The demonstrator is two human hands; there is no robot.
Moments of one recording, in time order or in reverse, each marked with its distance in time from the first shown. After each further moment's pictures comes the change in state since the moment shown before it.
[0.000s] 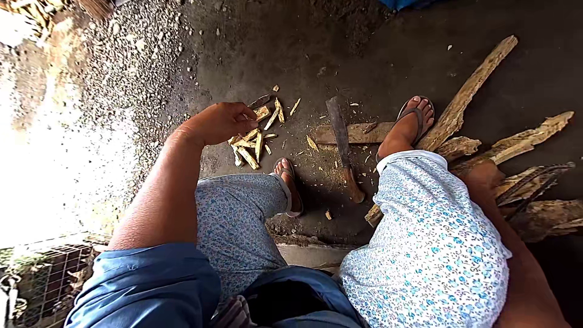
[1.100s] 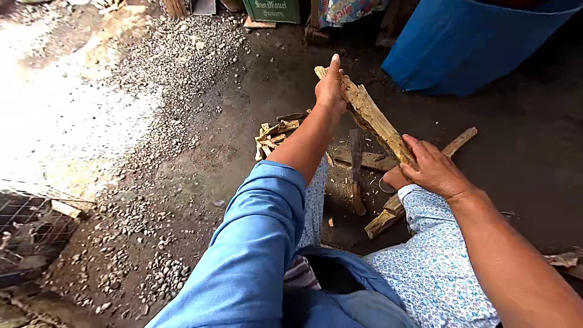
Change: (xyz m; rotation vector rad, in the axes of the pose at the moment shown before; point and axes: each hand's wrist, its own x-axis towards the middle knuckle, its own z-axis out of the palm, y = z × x) left_hand -0.003 0.105 0.021 -1.891 0.638 0.068; right_hand -0.259 -0.117 -0.084 -0.445 -0.321 -1.609
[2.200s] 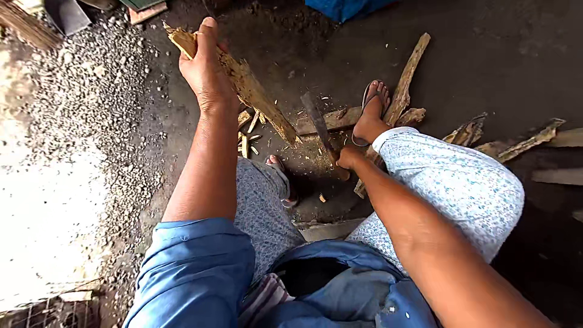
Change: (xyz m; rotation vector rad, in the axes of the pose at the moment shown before) left_hand 0.006 0.019 -0.014 0.394 -0.131 0.546; right_hand 0.014 0.003 0.160 0.293 -0.673 0.774
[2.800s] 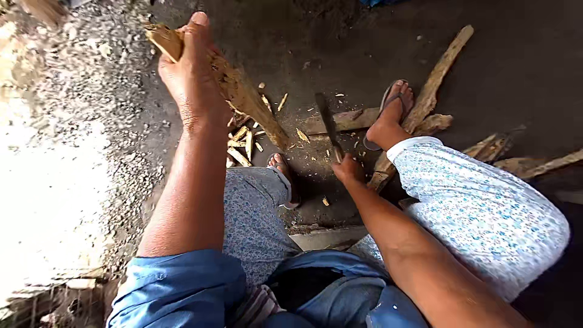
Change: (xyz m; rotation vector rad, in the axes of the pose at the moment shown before) left_hand 0.011 0.001 -0.019 0.120 0.001 0.015; right_hand 0.029 -0.018 0.043 0.516 0.238 0.140
